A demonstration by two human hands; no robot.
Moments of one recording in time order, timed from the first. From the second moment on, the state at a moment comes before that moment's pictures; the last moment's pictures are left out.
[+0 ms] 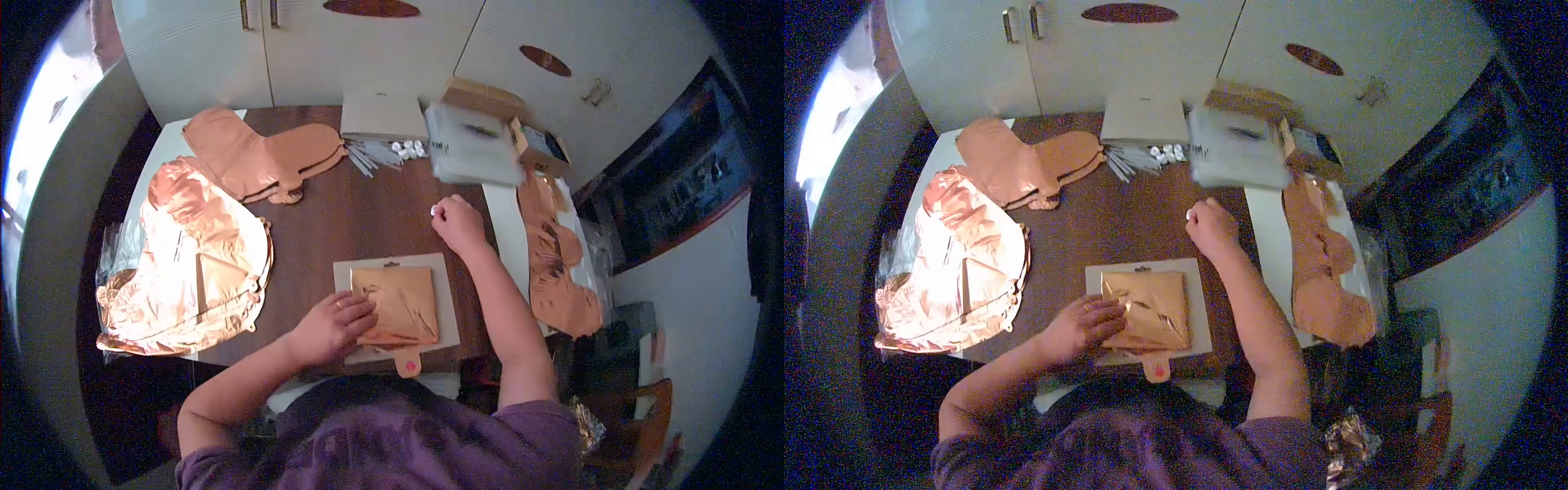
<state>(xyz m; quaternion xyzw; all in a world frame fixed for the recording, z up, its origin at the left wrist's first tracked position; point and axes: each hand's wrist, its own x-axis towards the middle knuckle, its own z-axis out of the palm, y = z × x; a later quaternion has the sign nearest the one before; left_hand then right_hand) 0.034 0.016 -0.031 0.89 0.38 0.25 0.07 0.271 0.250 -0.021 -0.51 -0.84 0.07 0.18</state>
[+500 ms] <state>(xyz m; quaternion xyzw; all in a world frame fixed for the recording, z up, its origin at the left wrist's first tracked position) 0.036 0.037 0.017 0.79 0.46 0.33 0.25 0.303 0.046 0.025 -0.32 -0.89 0.21 0.24</state>
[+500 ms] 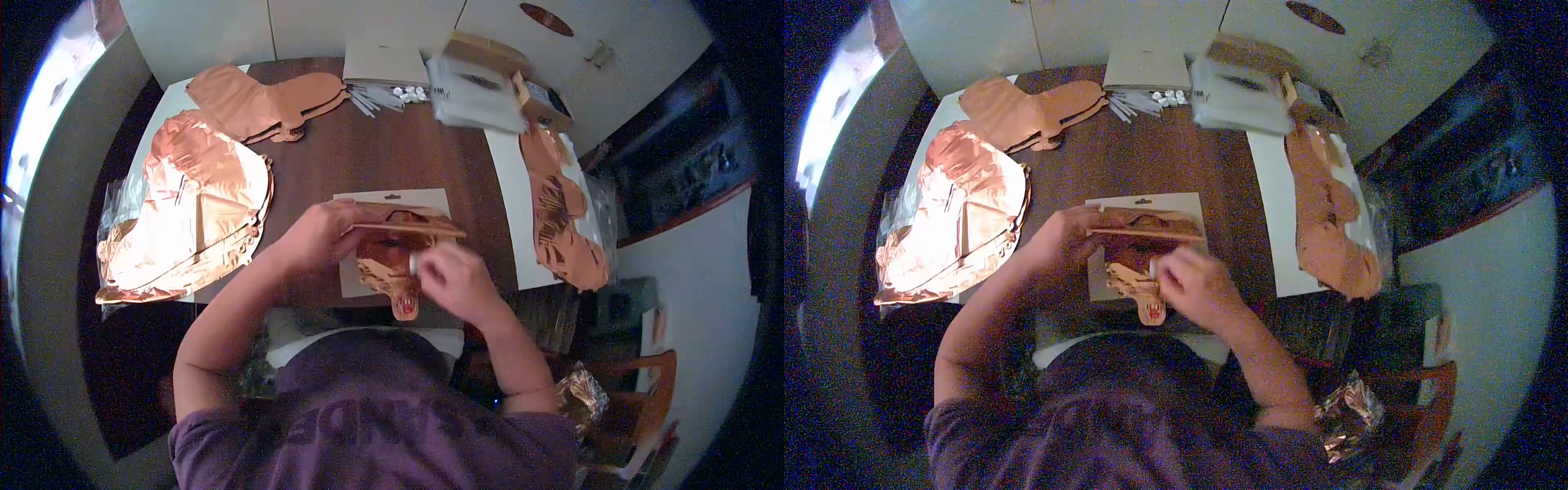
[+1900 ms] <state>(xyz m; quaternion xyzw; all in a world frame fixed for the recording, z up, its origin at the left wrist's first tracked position) 0.034 0.035 0.009 0.91 0.37 0.18 0.09 0.275 0.109 -0.015 -0.43 -0.89 0.09 0.11</state>
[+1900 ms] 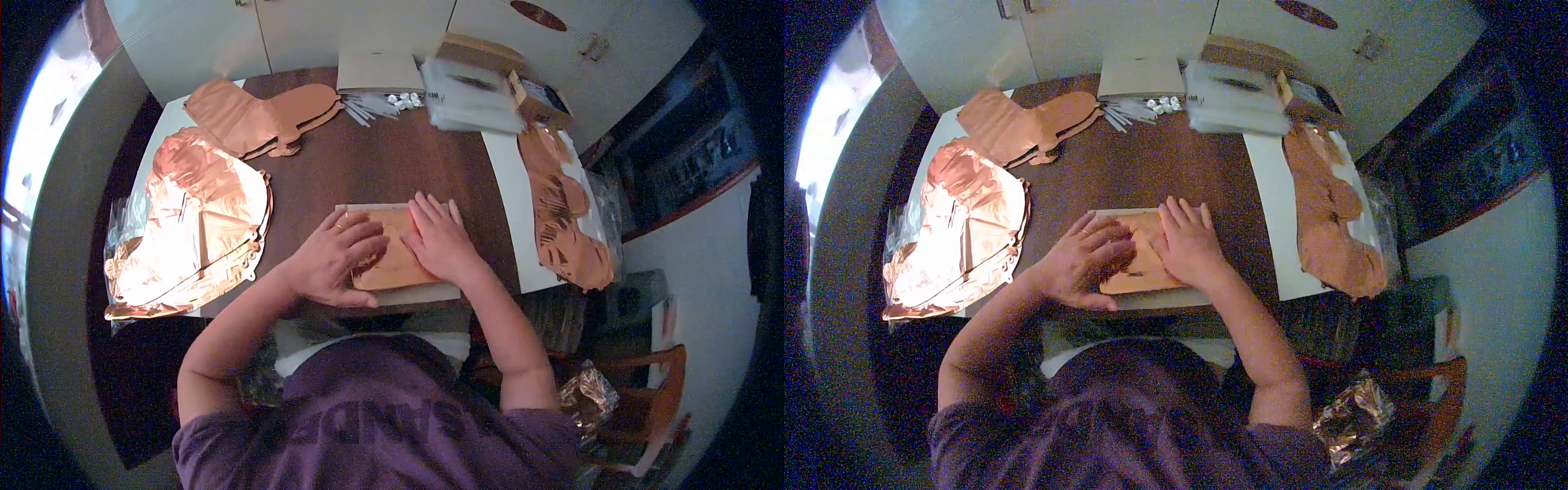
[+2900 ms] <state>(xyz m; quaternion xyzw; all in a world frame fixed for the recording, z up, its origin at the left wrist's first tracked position) 0.112 -0.038 -0.025 0.81 0.55 0.17 0.06 0.402 -0.088 -0.162 -0.52 -0.40 0.63 0.41</state>
